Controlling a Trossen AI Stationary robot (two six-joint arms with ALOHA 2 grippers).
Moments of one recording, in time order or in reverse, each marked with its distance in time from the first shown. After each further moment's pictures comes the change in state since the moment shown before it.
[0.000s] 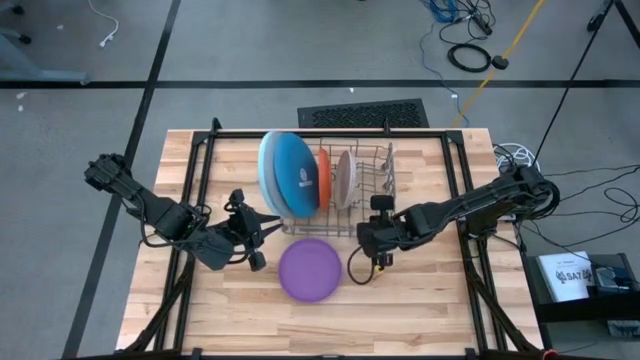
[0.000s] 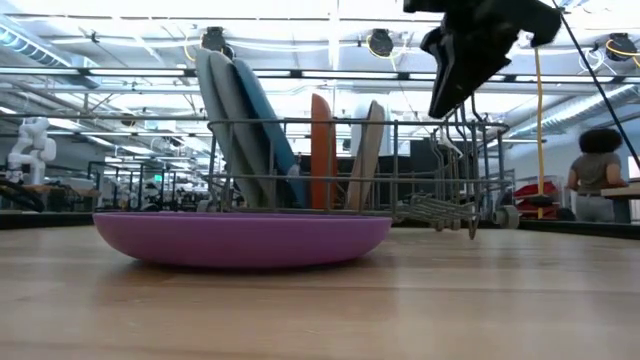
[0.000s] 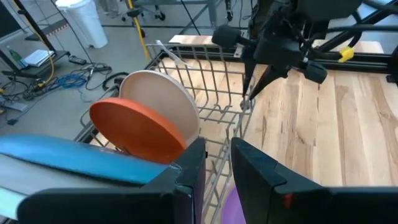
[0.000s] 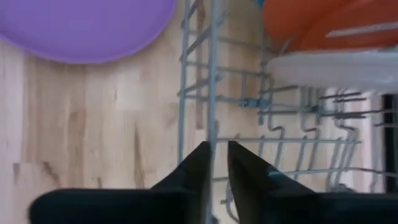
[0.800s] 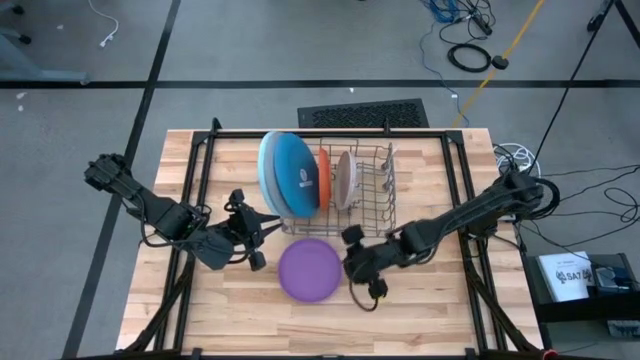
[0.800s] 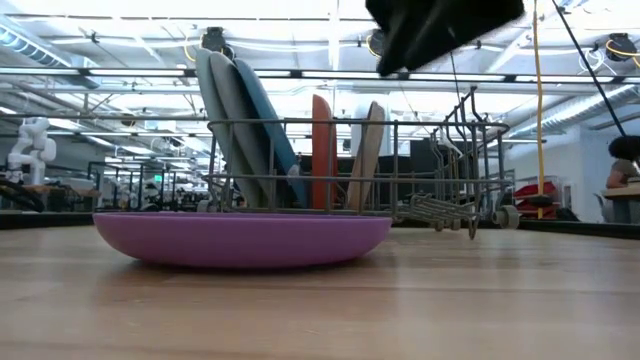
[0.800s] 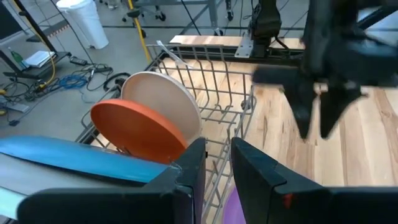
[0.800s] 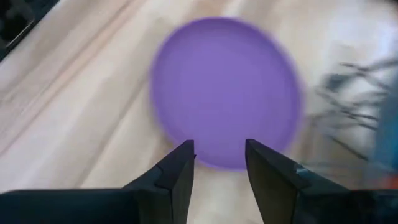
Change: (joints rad) left arm 0.002 0.000 0.000 0.001 0.000 0.008; right arm 0.100 0.079 0.003 0.414 -0.254 -0.361
